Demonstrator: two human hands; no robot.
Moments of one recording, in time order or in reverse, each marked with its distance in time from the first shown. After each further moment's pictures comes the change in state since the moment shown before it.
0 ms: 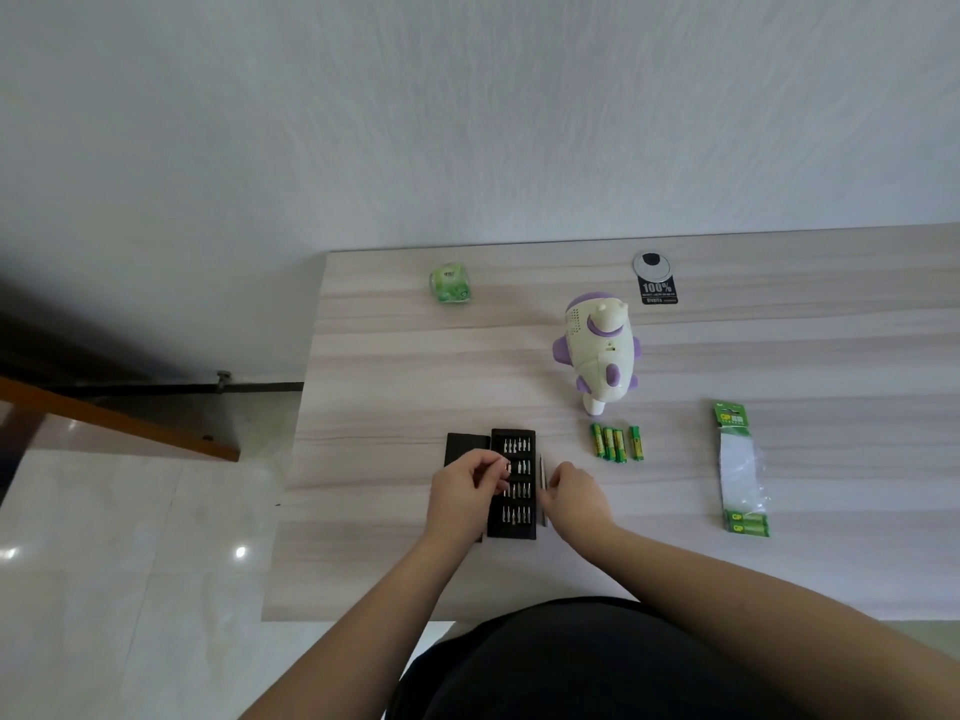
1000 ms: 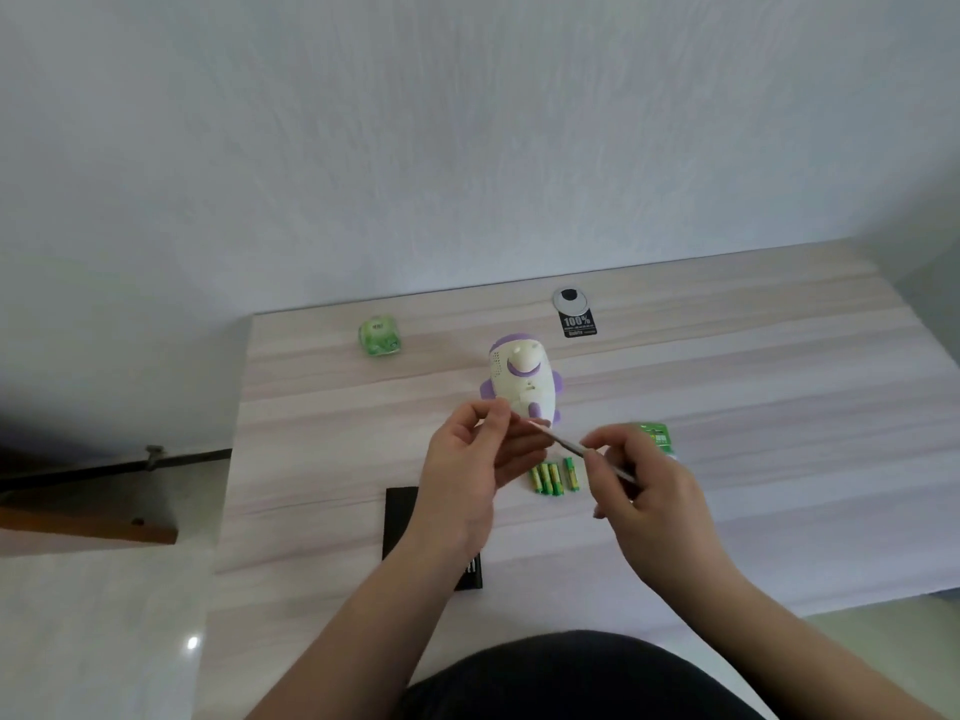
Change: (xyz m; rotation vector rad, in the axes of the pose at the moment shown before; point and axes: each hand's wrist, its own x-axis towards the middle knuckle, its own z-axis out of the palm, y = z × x) left_hand -0.020 0.191 0.023 -0.793 -0.192 -0.139; right_hand -0.141 -0.007 -0.187 0.440 0.424 -0.458
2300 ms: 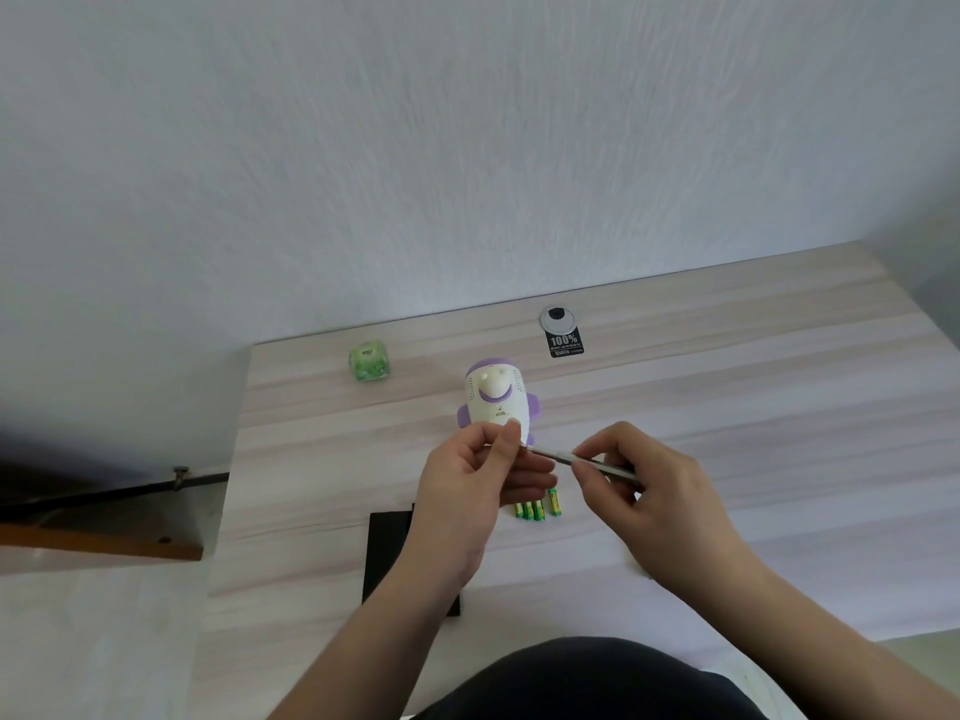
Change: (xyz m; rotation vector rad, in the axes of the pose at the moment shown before) left_hand -0.006 -0.008 0.052 0.336 -0.007 0.092; right_hand 0.028 0.024 -0.059 -0.039 -0.030 -0.176
